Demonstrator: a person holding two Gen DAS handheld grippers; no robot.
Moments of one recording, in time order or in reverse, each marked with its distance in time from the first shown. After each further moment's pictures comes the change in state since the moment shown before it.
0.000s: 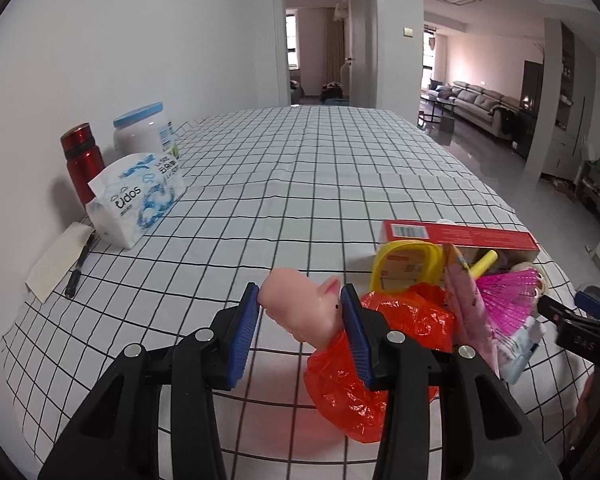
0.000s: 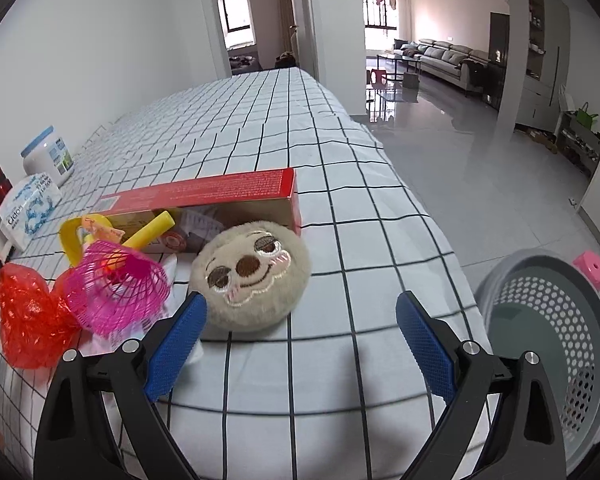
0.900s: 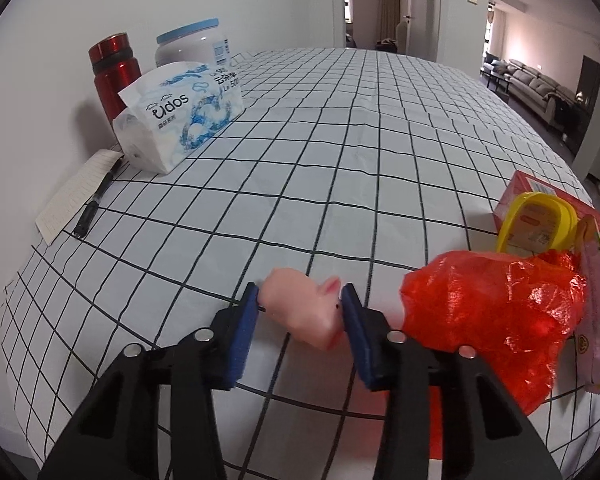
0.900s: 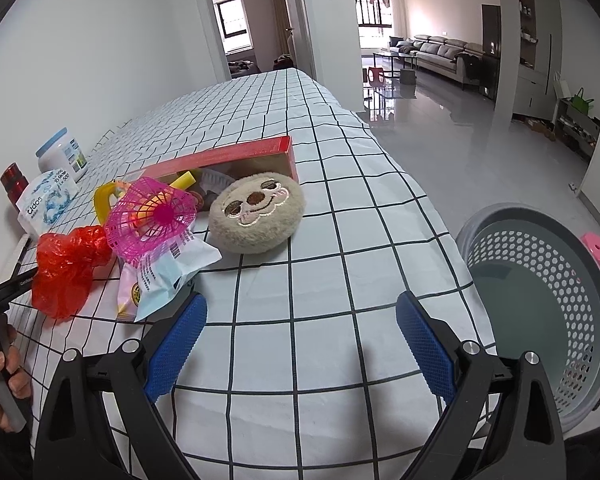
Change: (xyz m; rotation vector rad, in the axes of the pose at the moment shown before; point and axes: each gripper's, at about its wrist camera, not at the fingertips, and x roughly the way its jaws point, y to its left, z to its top) left arm 0.073 0.063 -0.028 -0.113 0.191 0.152; right arm -0.047 -0.006 -0.051 0.048 -0.024 0.016
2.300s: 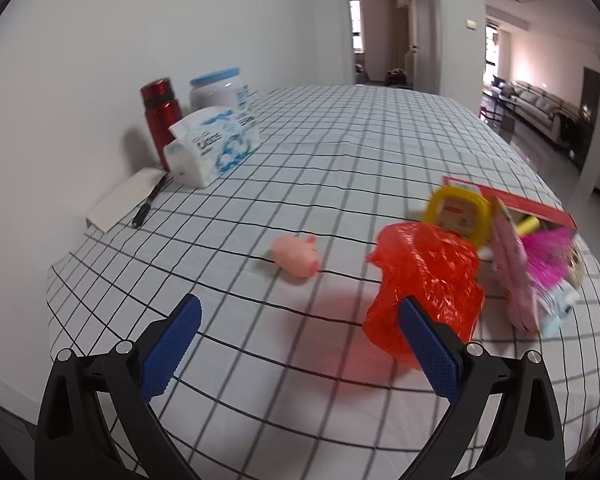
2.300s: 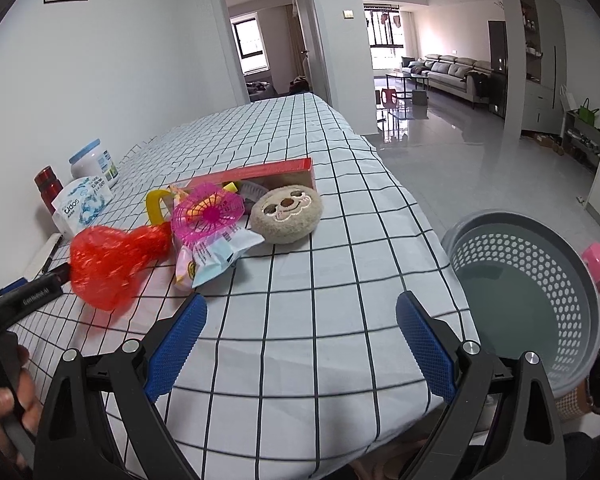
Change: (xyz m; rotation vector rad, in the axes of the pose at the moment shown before) left arm -0.101 -0.016 -0.040 -0.044 -0.118 0.062; right arm -0.060 0.005 -0.024 -0.012 -0.096 0.057
